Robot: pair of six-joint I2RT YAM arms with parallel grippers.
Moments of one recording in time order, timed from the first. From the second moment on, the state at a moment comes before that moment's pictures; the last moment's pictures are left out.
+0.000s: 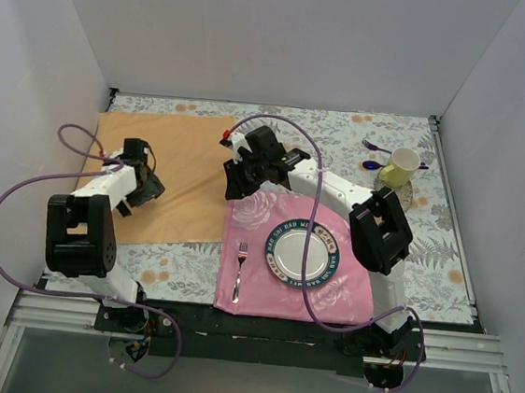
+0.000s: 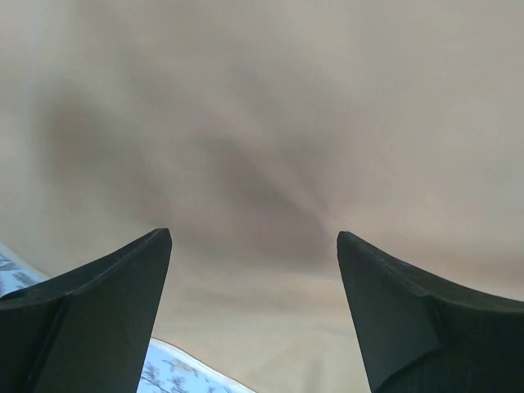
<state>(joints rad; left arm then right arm) 0.16 1.59 0.93 -0.54 -0.31 -0.68 0.81 2.07 1.70 -0.43 -0.44 0.10</state>
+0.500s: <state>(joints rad) -0.44 1.48 0.99 -0.59 0.04 -0.40 0.64 1.77 1.40 -0.39 -0.45 0.09</state>
